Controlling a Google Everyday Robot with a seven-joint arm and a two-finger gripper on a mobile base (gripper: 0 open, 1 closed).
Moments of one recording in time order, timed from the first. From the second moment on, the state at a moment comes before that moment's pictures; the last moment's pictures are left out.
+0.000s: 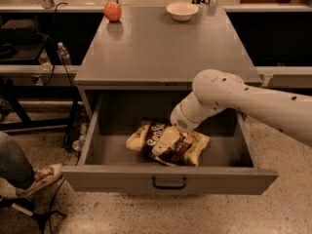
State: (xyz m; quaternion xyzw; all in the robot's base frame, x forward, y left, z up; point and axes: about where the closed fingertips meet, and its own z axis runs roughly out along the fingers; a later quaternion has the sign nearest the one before) arm 0.567 -0.040 0.672 -0.50 0.83 0.16 0.20
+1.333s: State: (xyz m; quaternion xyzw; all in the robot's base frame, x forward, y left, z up) arm 0.585 -0.038 0.628 -0.48 0.84 0.18 0.18
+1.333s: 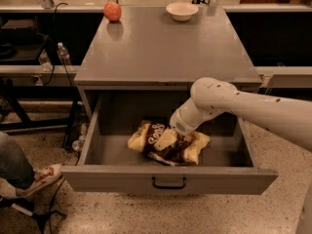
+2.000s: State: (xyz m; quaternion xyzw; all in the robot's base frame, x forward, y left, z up) arm 0.585 -0.065 0.669 -0.44 0.84 0.20 0.24
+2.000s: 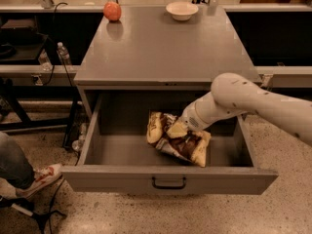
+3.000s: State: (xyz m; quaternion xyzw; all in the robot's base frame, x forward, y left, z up) arm 0.533 -0.202 0.890 -0.36 0.80 0.09 0.47
